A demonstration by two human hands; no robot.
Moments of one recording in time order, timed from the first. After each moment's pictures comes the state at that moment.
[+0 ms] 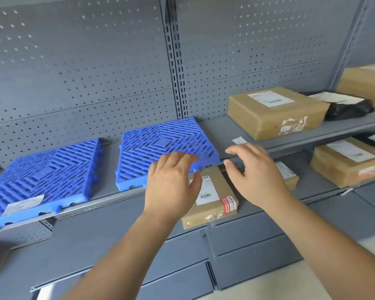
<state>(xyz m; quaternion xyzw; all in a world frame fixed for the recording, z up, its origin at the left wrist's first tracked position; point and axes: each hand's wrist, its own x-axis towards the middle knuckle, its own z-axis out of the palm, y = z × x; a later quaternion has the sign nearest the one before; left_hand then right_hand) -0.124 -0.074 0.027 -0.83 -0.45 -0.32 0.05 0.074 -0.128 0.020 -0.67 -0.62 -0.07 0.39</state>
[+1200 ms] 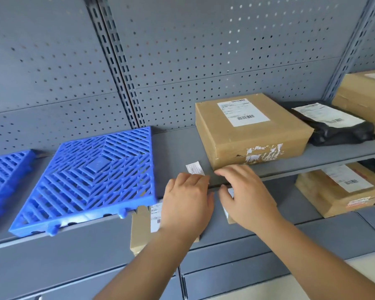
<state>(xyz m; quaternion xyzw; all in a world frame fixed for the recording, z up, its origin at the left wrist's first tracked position) 0.104 -0.023 -0.012 -0.85 -0.48 -0.20 0.01 0.263 -0.057 -0.027 -0.65 -0.68 0.00 0.34</state>
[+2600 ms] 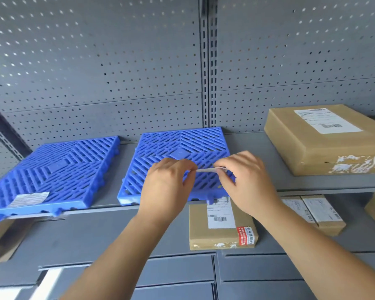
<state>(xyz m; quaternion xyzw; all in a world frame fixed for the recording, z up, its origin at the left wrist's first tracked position) -0.111 0.007 0.029 -0.79 -0.47 -0.39 0.05 0.095 0.001 0.009 -0.50 -0.75 -0.08 0.42</state>
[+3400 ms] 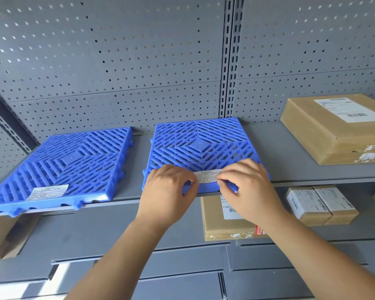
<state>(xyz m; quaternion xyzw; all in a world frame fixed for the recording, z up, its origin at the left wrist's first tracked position) -0.187 0.009 -0.004 -0.82 -0.48 -0.32 0.01 0.032 -0.009 -0.024 -0.52 -0.76 -0.08 0.39</state>
